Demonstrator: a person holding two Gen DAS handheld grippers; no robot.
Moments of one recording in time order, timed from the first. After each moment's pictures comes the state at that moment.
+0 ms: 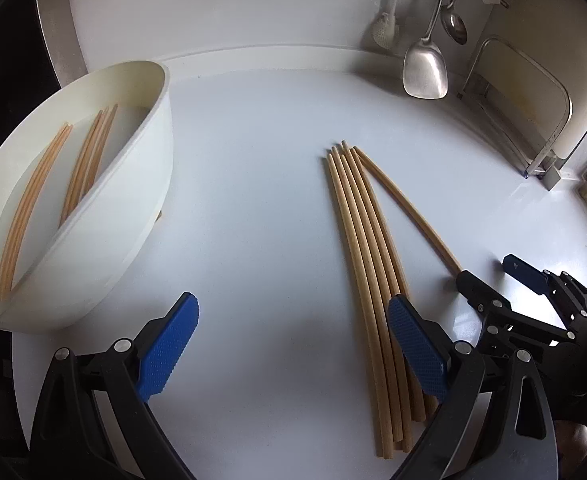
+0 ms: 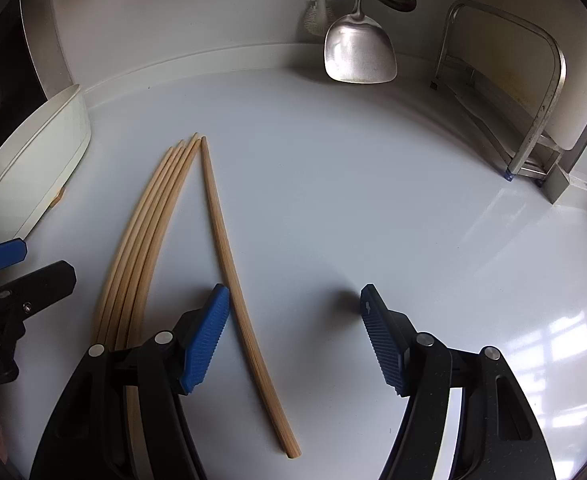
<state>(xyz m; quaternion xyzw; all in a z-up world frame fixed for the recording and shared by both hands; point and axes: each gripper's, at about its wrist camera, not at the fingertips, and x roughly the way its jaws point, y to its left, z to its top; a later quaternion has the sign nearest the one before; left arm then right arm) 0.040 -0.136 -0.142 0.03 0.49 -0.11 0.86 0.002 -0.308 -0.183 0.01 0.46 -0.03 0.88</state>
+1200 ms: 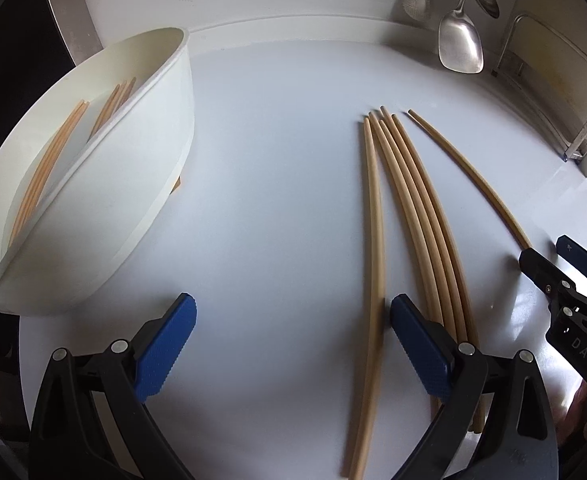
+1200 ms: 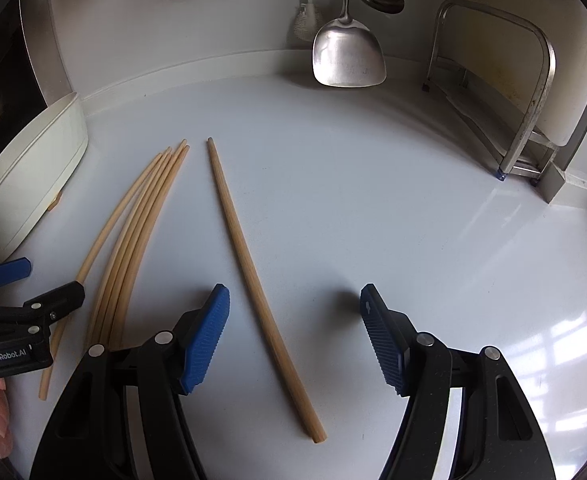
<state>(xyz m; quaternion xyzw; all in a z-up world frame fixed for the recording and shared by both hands) 0.050 -0.129 -0.170 0.06 0.51 -0.06 0.85 0.001 -0.320 -0.184 0.01 0.45 -0.02 0.89</state>
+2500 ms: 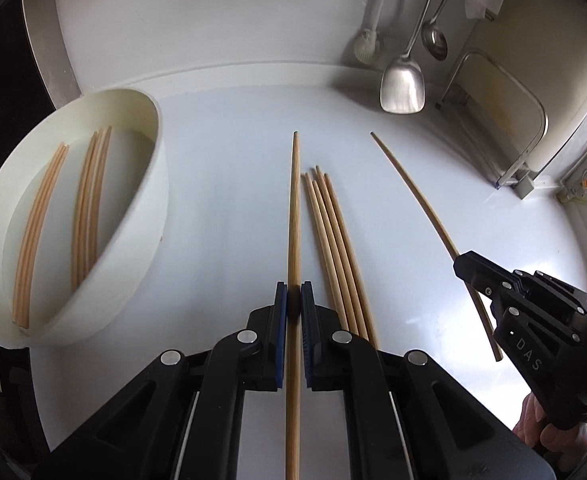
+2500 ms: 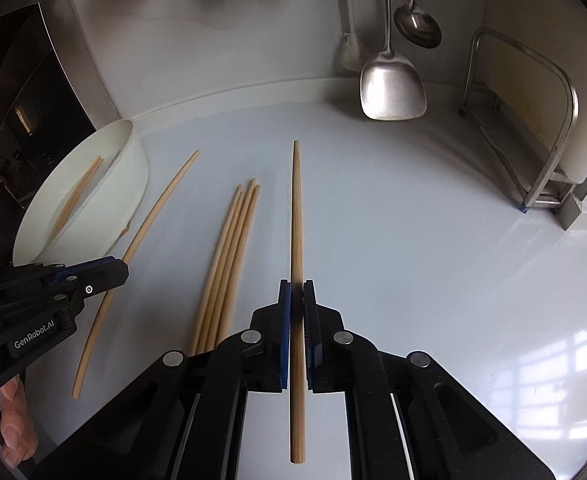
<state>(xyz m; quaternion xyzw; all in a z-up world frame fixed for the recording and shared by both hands) 0.034 -0.130 -0.093 0.02 0.50 -0.14 0.85 -0.001 -0.297 -0.118 0.05 0.45 0.05 0.89</state>
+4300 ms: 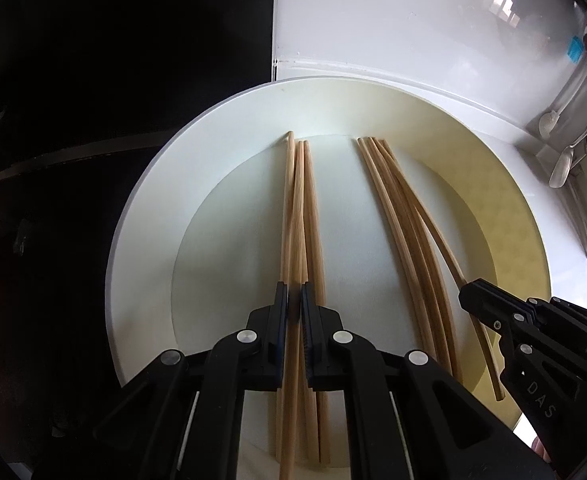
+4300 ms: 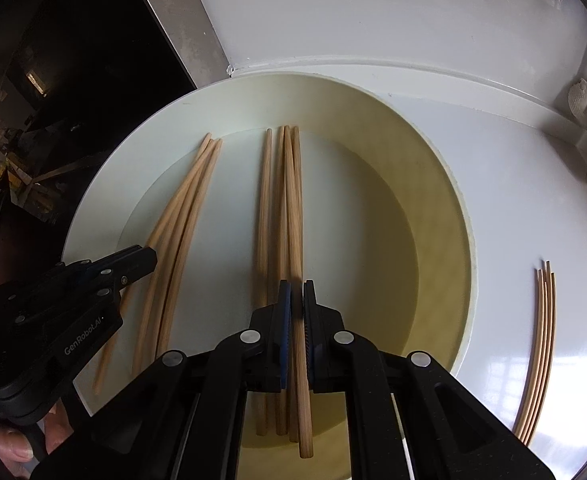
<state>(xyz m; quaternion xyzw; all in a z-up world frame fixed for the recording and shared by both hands) 0.176 0.116 -0.114 0.00 0.54 -0.05 0.84 0.150 -0.017 -0.131 0.04 0.55 0.10 0.83</state>
